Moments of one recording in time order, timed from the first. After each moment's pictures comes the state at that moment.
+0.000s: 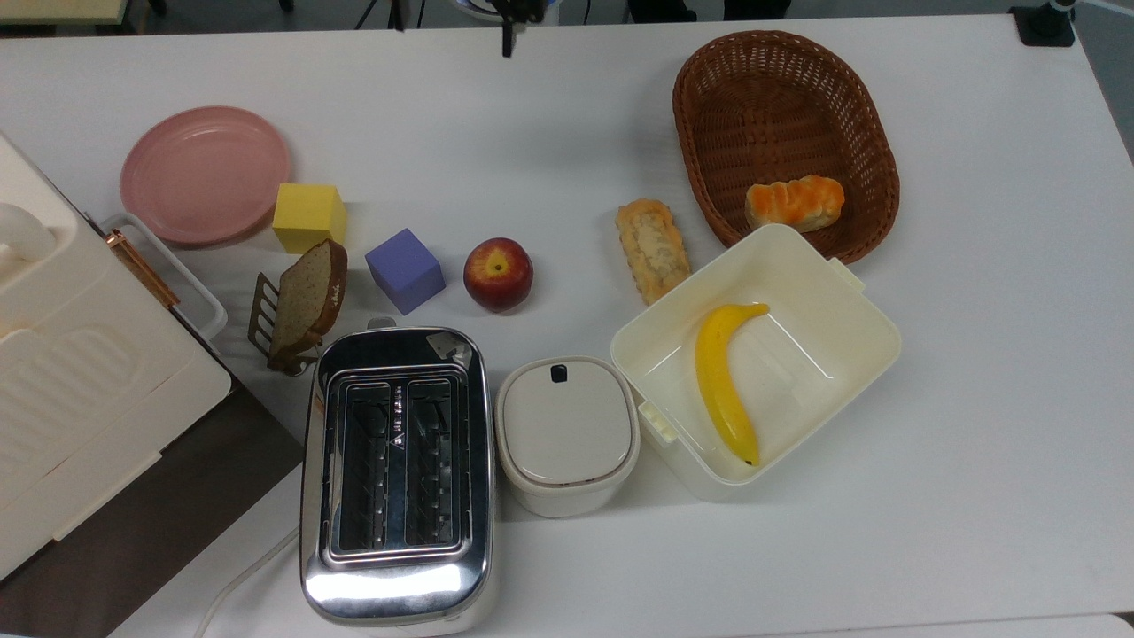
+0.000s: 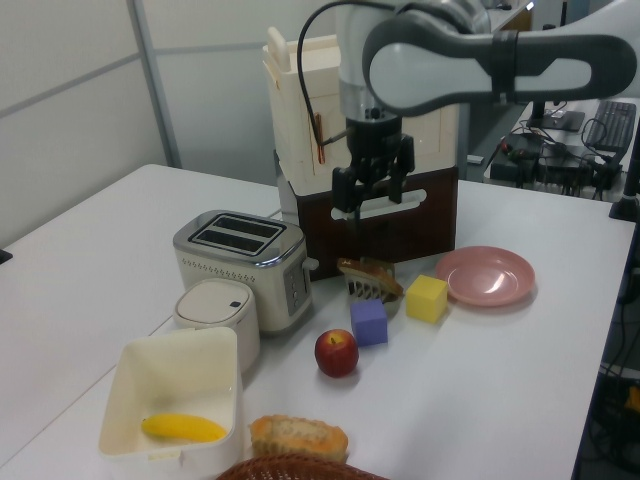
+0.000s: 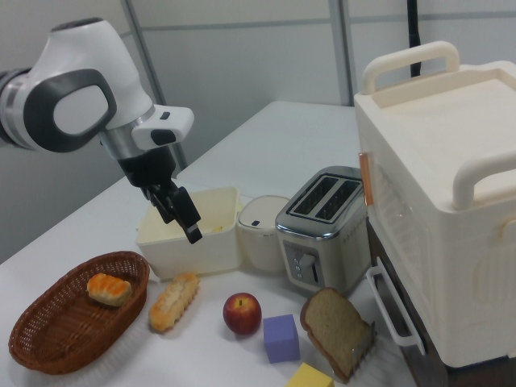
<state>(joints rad) -0.01 -0.04 0.05 -1.67 -0.08 1.70 0.28</state>
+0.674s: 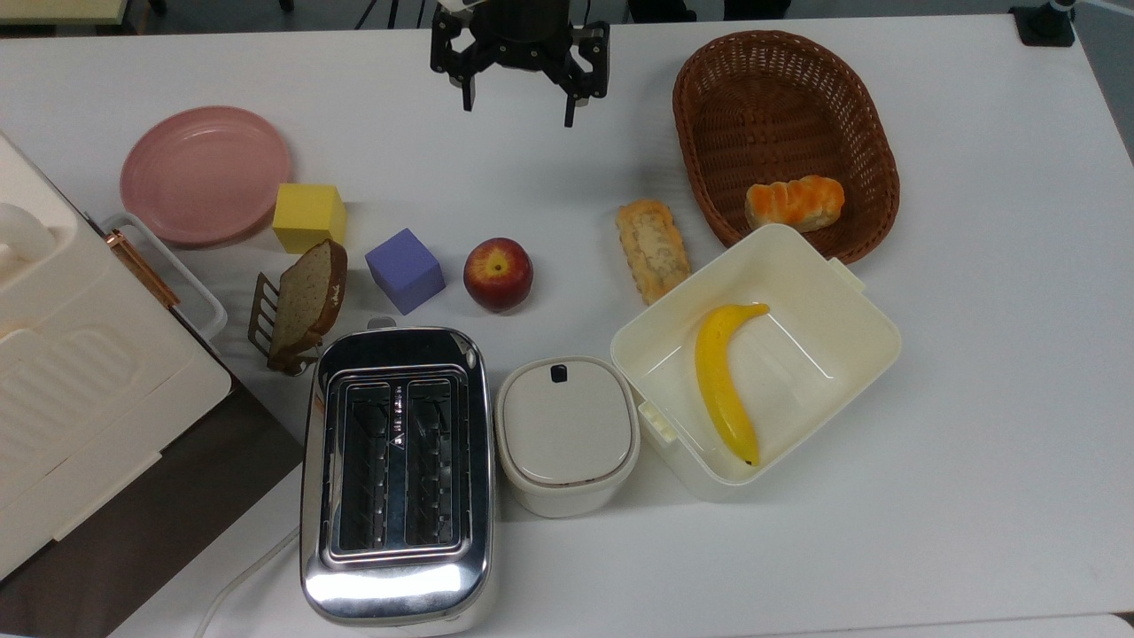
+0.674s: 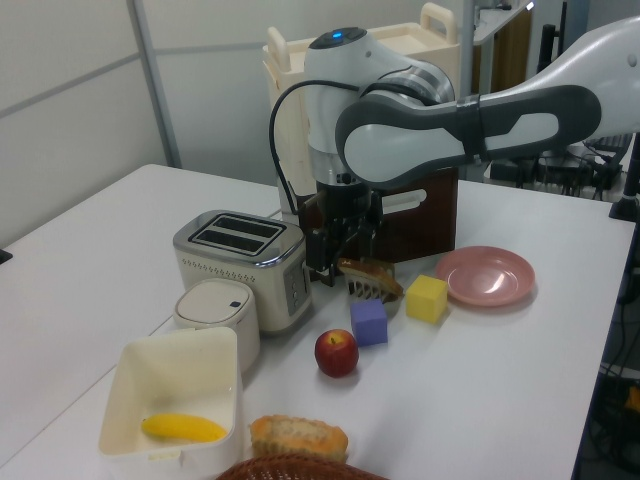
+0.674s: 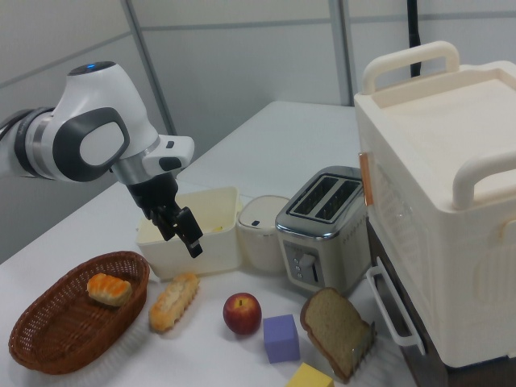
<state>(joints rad) 0.00 0.02 0.12 -1.77 -0.08 1.84 0.28</state>
